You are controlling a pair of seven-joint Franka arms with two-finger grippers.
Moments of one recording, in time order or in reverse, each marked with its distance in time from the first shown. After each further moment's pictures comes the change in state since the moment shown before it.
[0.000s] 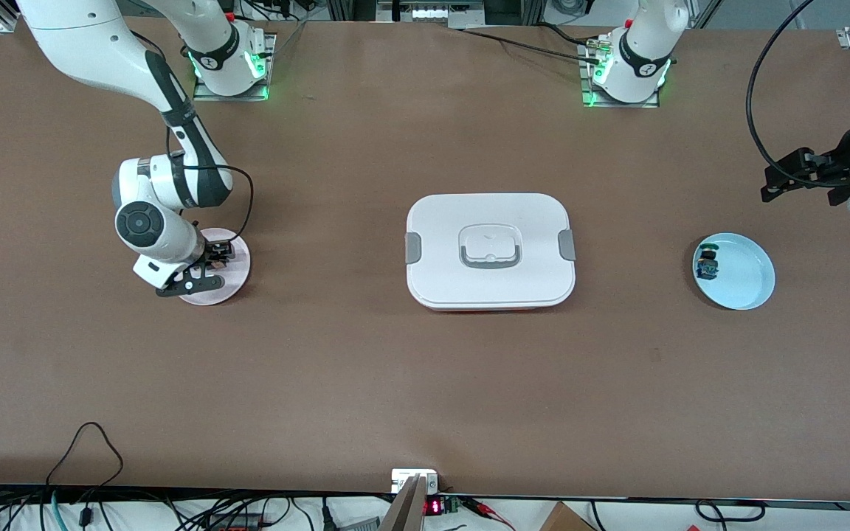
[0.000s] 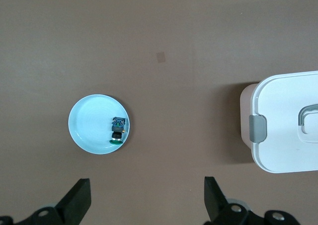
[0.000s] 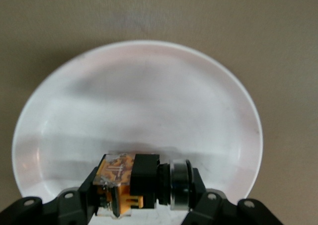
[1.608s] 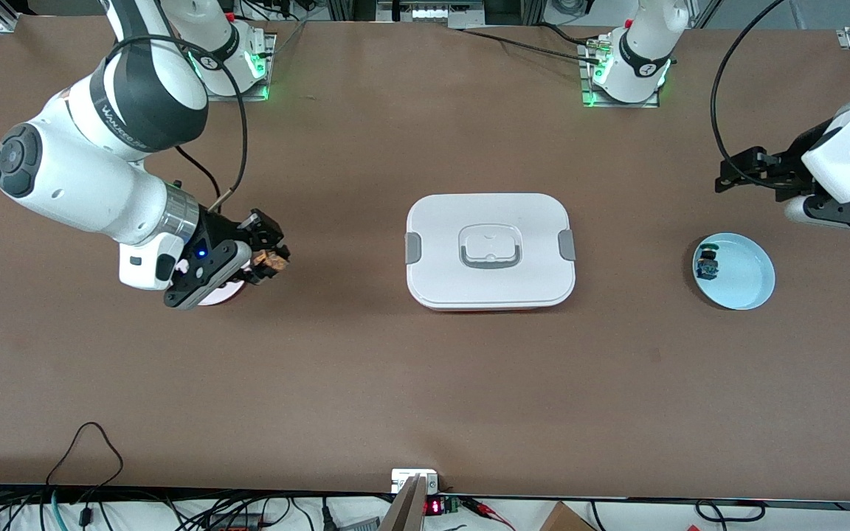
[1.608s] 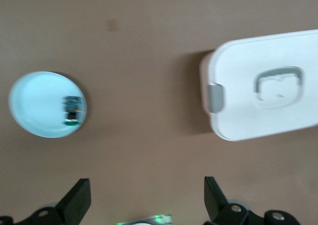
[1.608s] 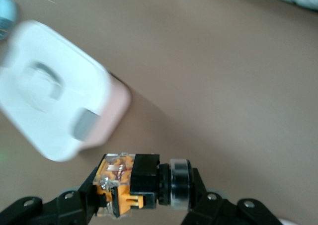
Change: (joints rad) left arm -0.022 0.050 -0.009 0.038 -0.197 -0.151 -0.002; right arm 0.045 -0.116 0.169 0.567 0.637 -0.397 -0.529
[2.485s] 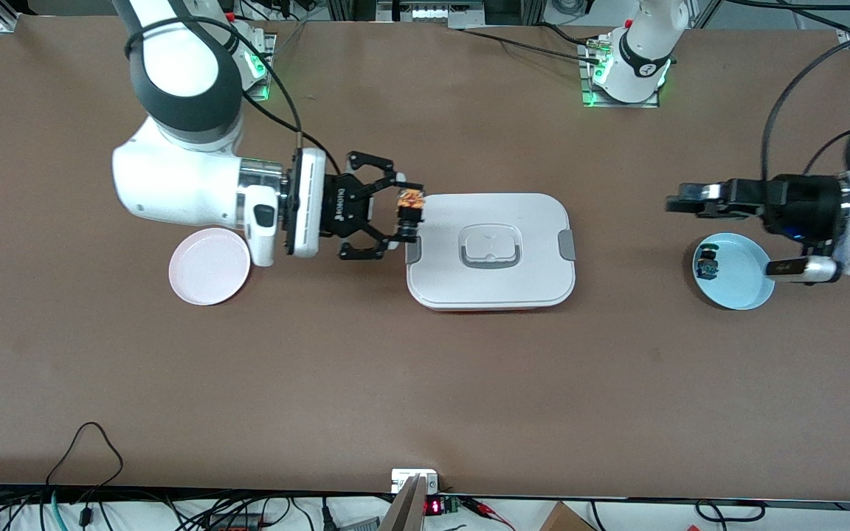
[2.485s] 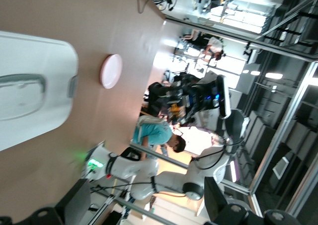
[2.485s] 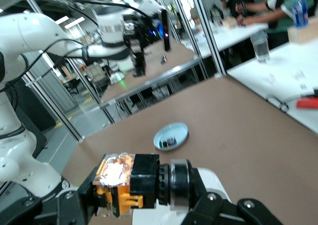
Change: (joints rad) left arm 0.224 0.179 -0.142 -0.129 -1.066 0.048 -0.014; right arm 0.188 0.066 0.004 0.000 0.948 0.118 -0.902
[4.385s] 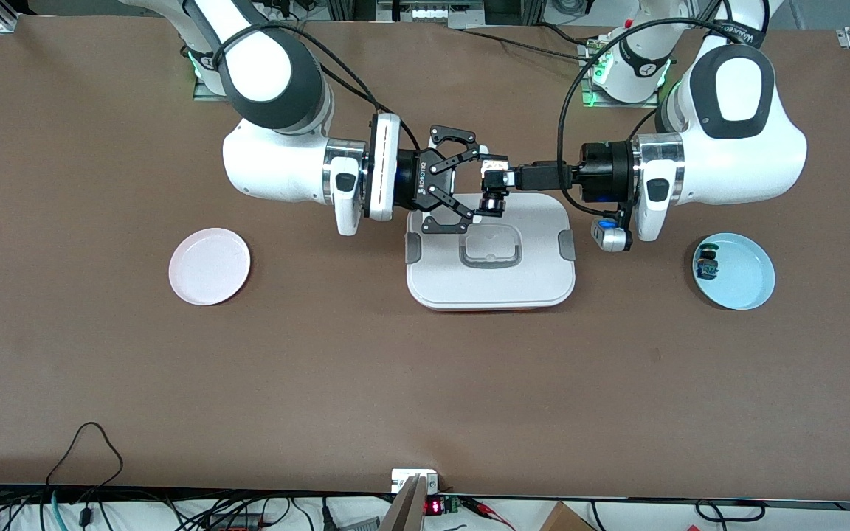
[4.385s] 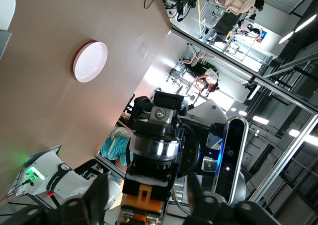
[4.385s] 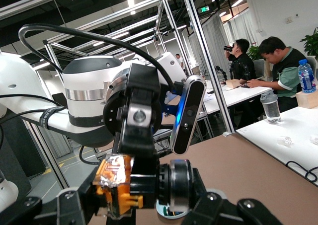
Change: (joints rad) left arm -0.028 -0.104 -0.389 -0.191 -0.131 0.512 -0.247; right arm 0.158 0.048 -0.002 0.042 0.337 0.163 -0.230
